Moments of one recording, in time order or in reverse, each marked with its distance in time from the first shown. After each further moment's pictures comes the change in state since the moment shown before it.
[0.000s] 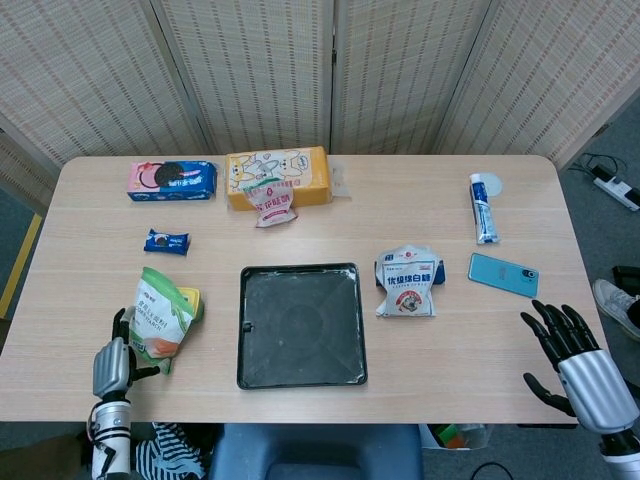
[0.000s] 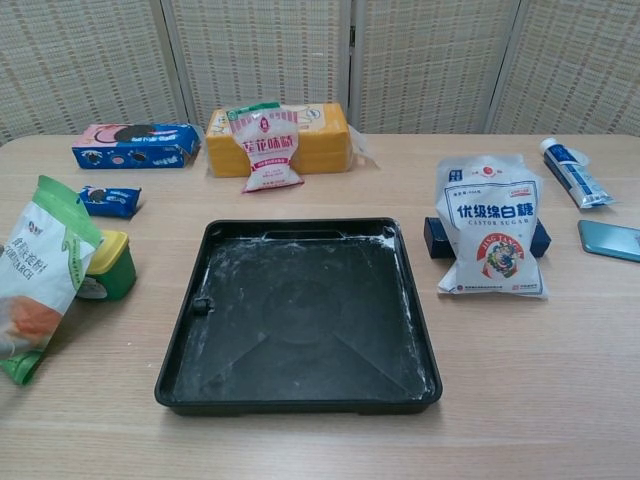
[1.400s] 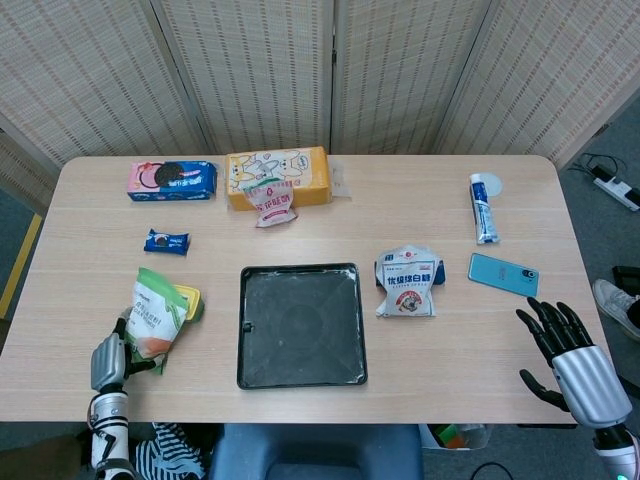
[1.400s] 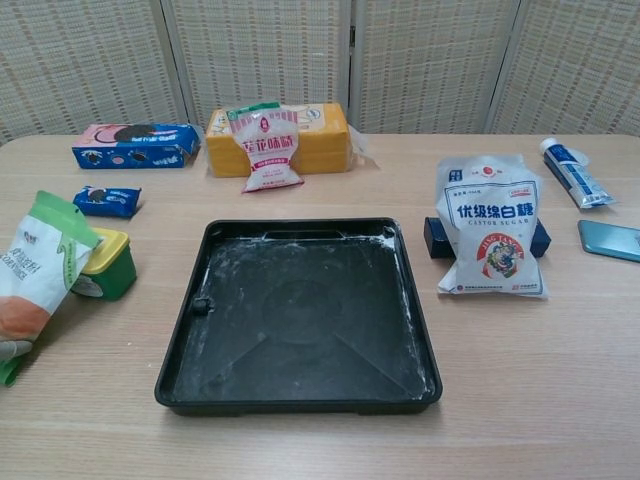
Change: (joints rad) left arm -0.030 -0.036 -0.044 0.149 -0.045 -0.095 -0.097; right arm 0.013 -0.015 0.009 0.001 0.015 -0.024 -0.019
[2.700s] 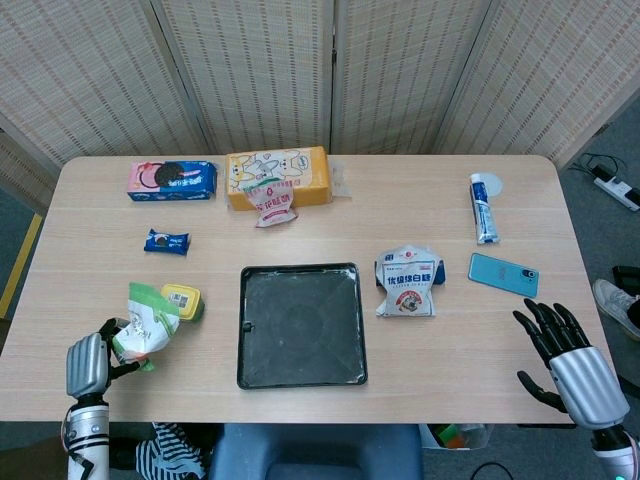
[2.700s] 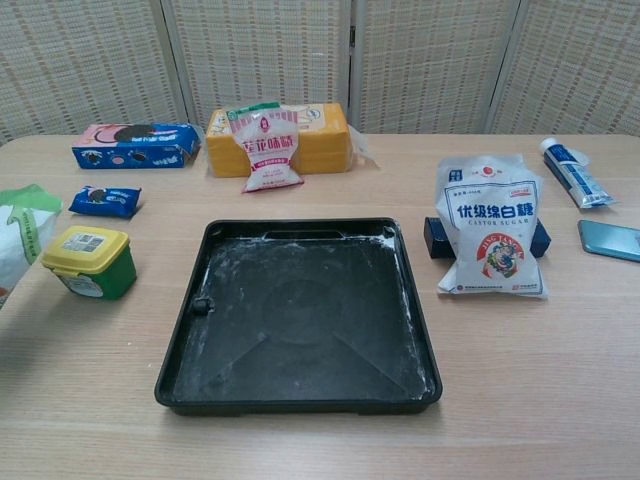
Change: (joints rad) left arm 0.067 0.163 0.065 -0.284 0.195 0.224 0.161; right arm 0.001 0.001 -0.008 -0.004 -0.012 0.001 -0.001
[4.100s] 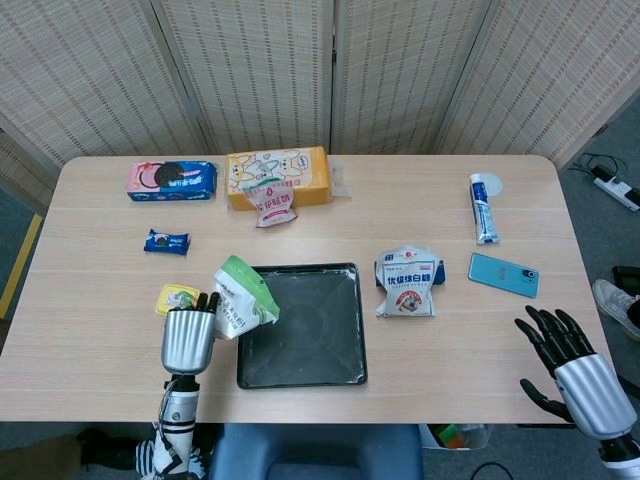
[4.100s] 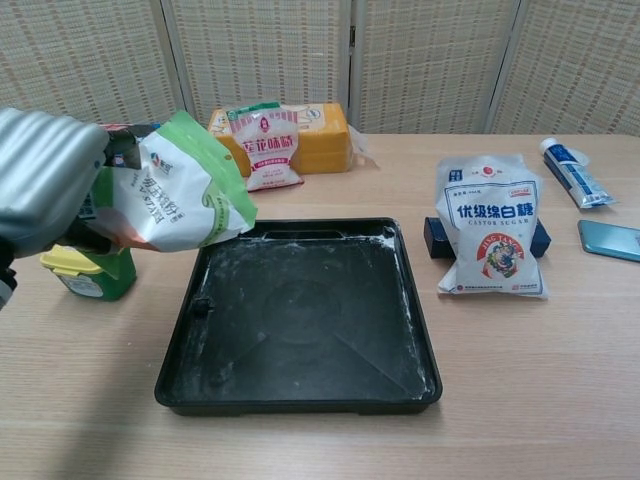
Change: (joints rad) left arm -0.248 -0.307 0.028 0.074 0.301 0.148 0.879; right arm -0.012 0.018 -0.022 0.017 -0.045 0.038 0.035
